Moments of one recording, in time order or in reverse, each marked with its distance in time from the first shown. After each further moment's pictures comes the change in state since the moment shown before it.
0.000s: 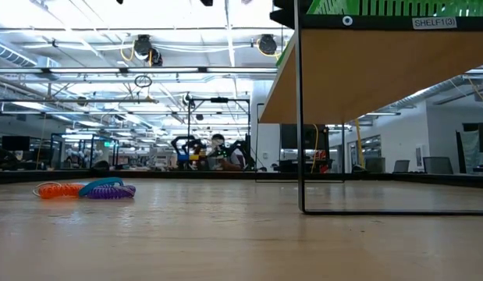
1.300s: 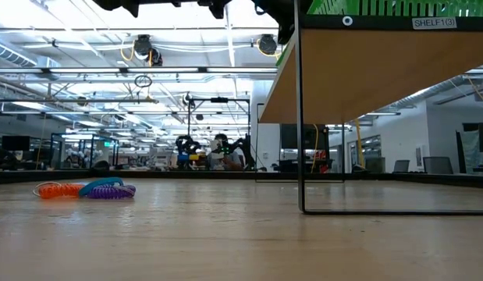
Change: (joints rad) left arm 0.028 0.105 0.000 0.139 0.007 -0.063; right arm 0.000 0.241 0.001 0.448 -0.156 0.040
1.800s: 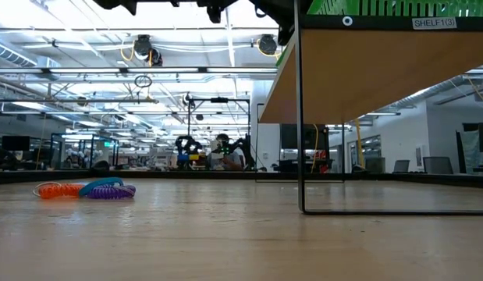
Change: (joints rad) left arm -0.018 0.000 0.000 0.004 -0.085 -0.089; right arm -0.001 -0.001 0.000 -0.017 0.001 -0.027
